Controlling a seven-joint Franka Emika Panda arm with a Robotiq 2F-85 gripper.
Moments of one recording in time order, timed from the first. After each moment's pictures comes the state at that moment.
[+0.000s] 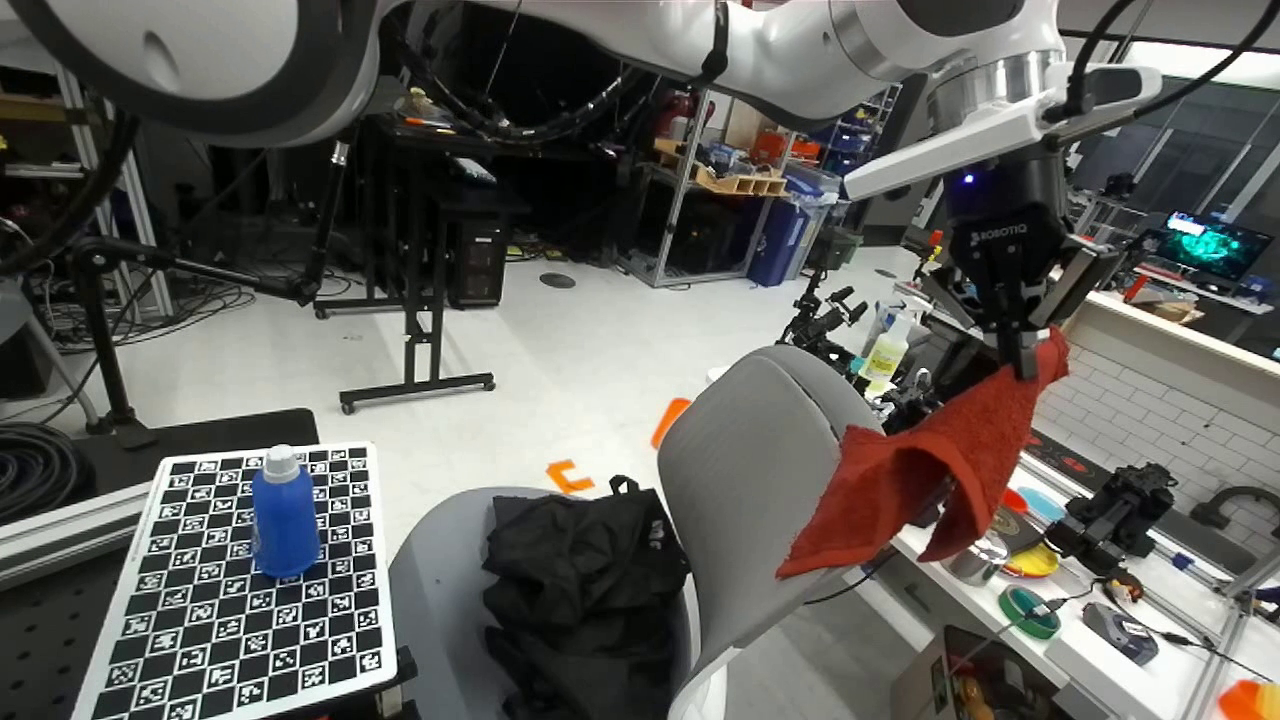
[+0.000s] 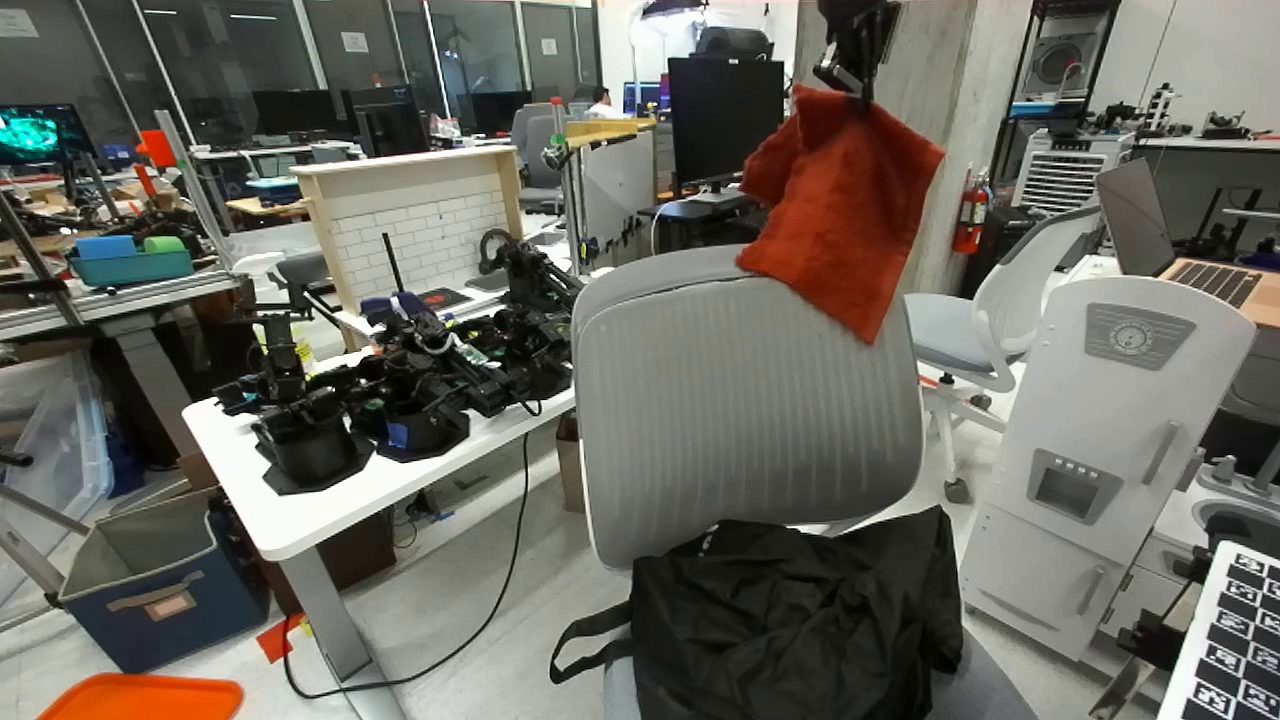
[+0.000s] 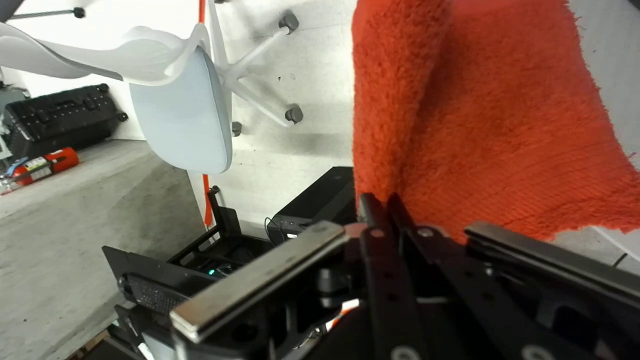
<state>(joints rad) -0.09 0.97 -0.20 -0.55 -0.40 1.71 -0.05</state>
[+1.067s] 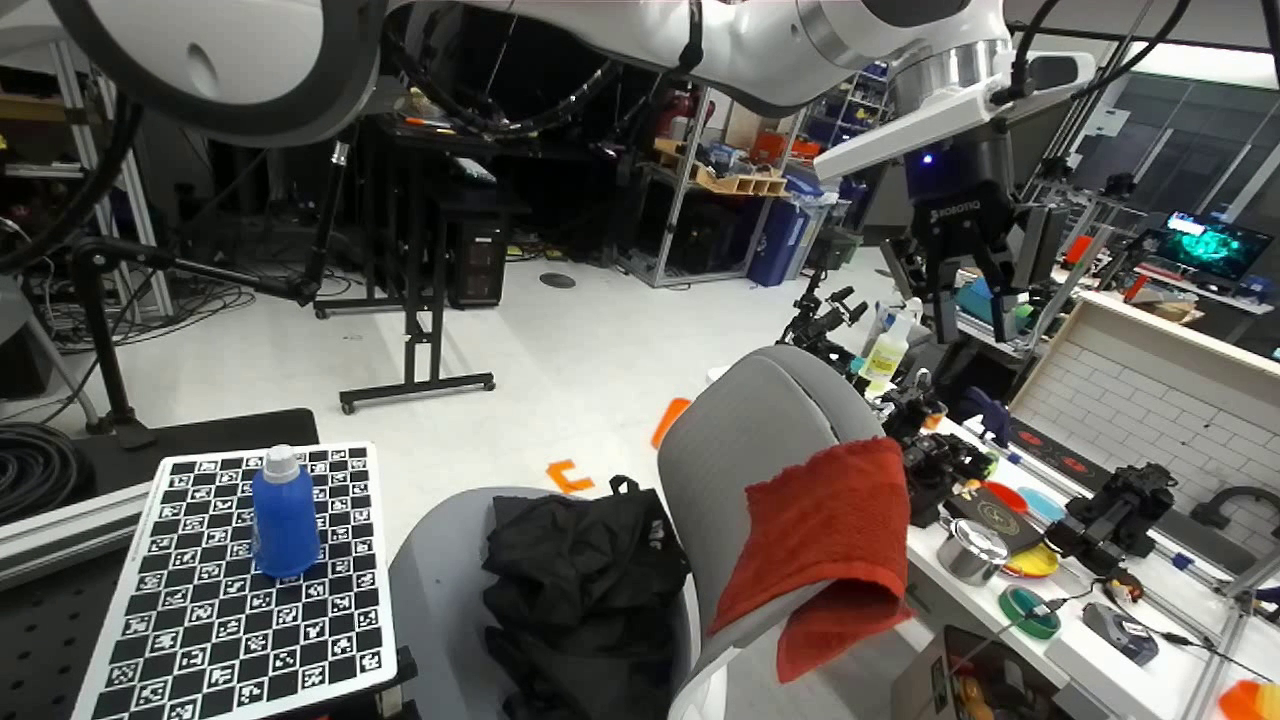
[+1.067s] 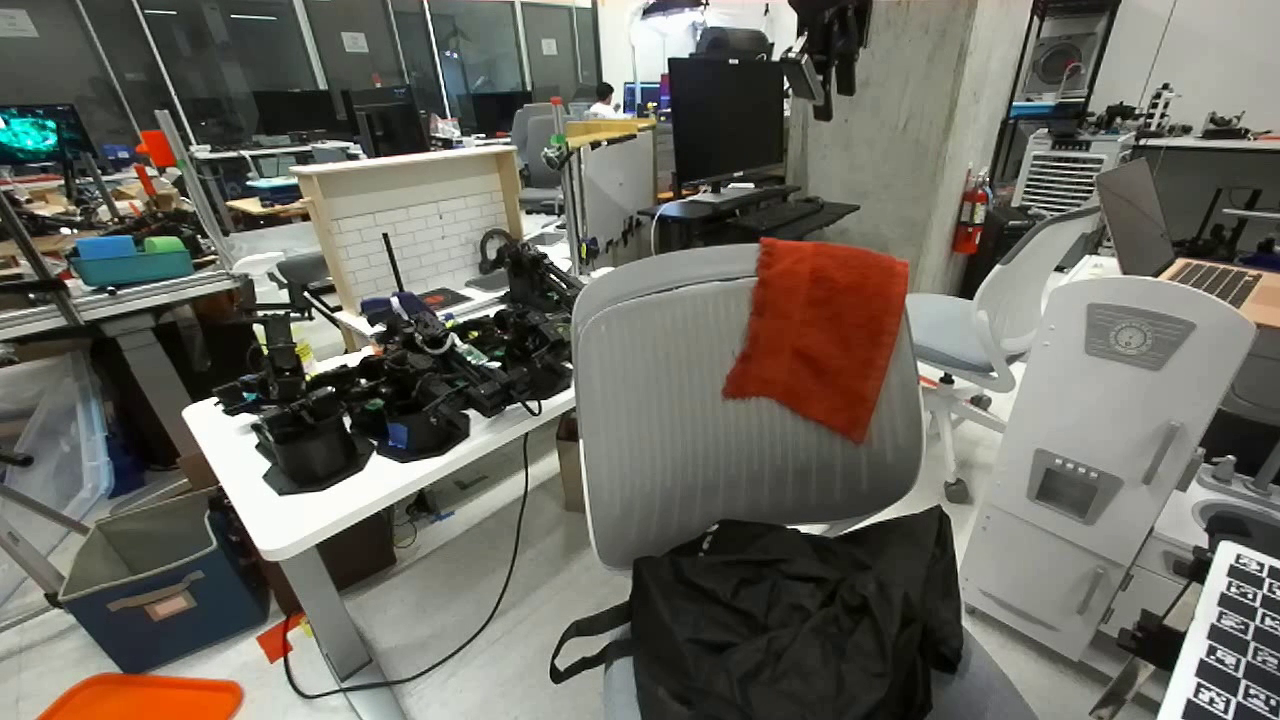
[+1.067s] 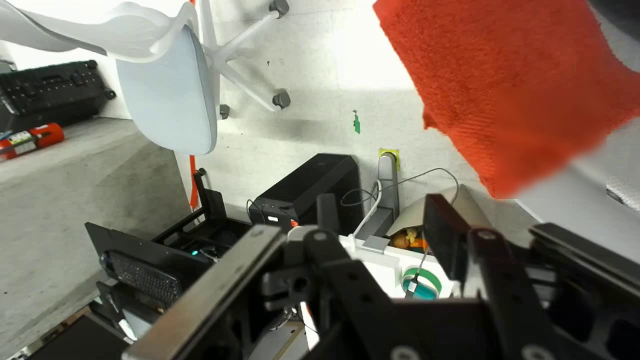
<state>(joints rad) -0.04 0.98 -0.20 -0.52 -0.40 1.69 -0.05</state>
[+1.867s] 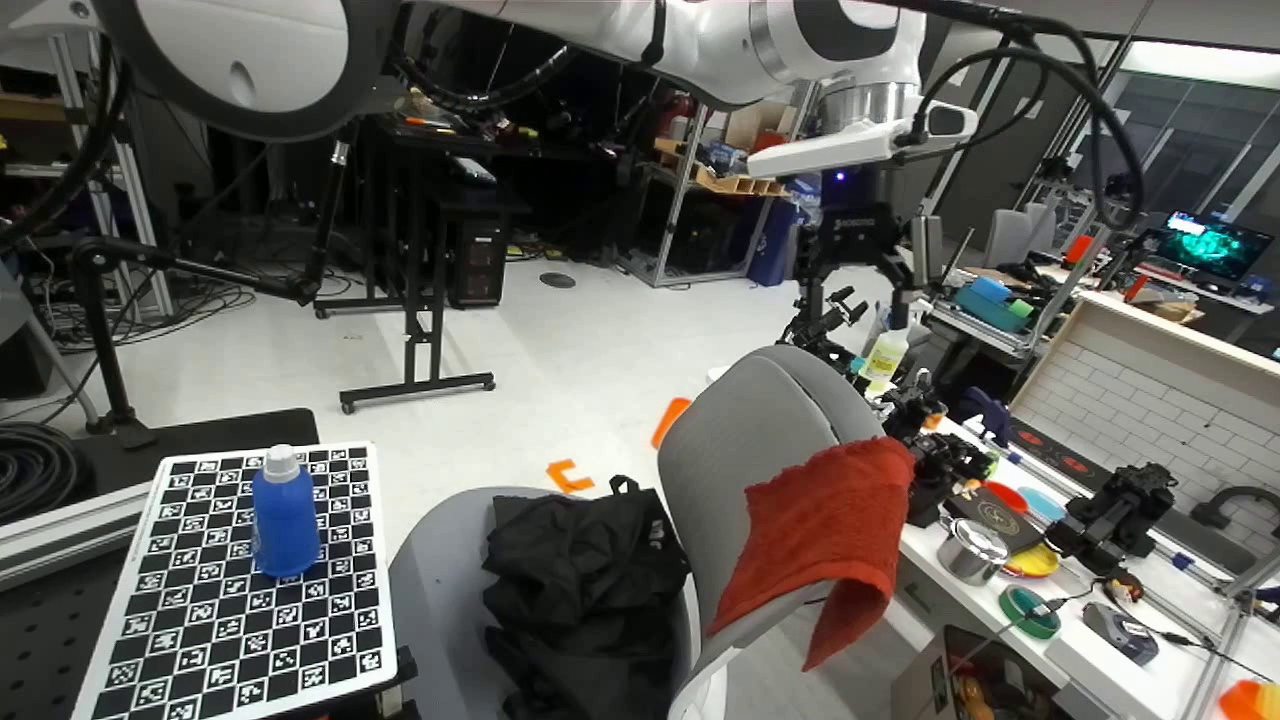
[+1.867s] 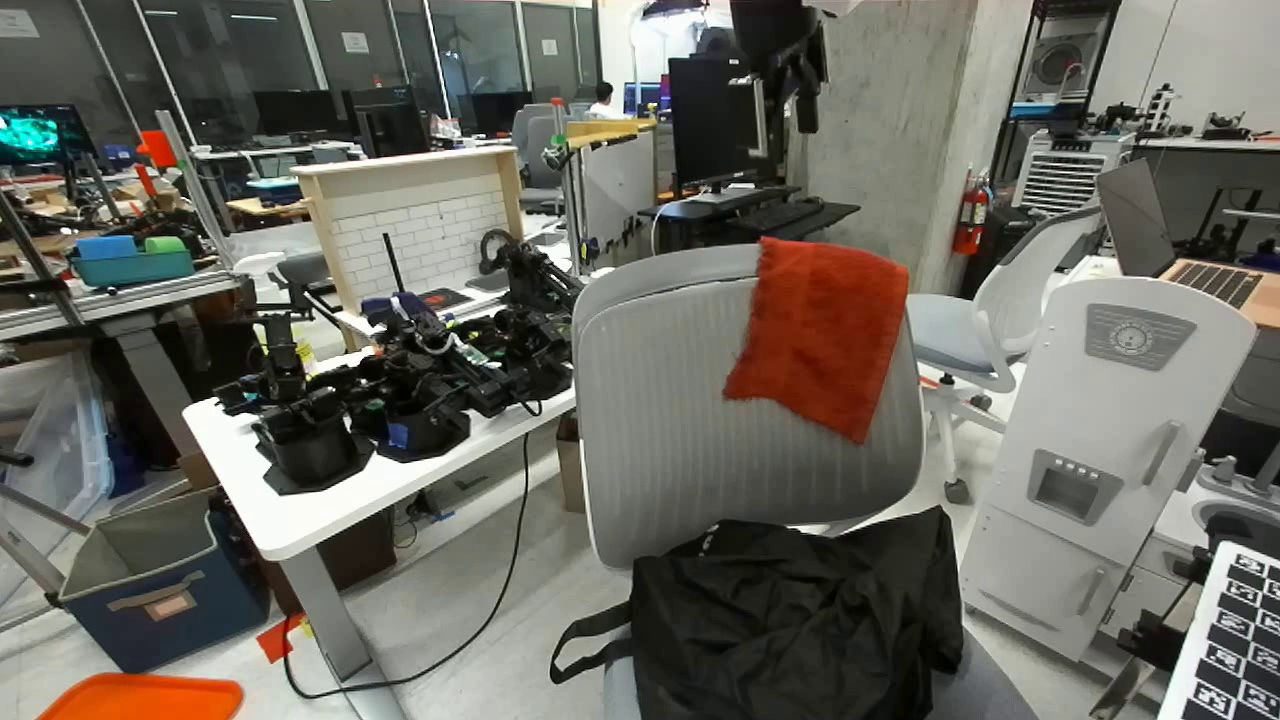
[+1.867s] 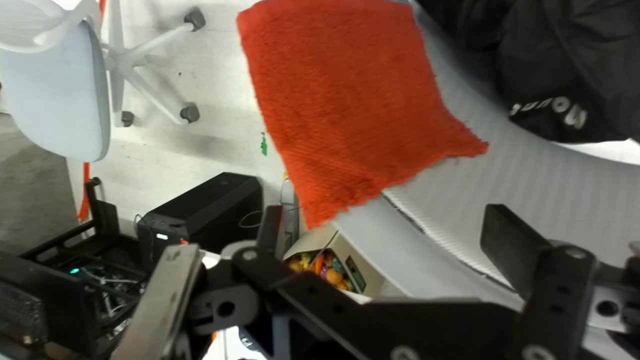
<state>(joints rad) 0.02 0.97 -0.11 -0.59 -0.32 1.62 -0.10</state>
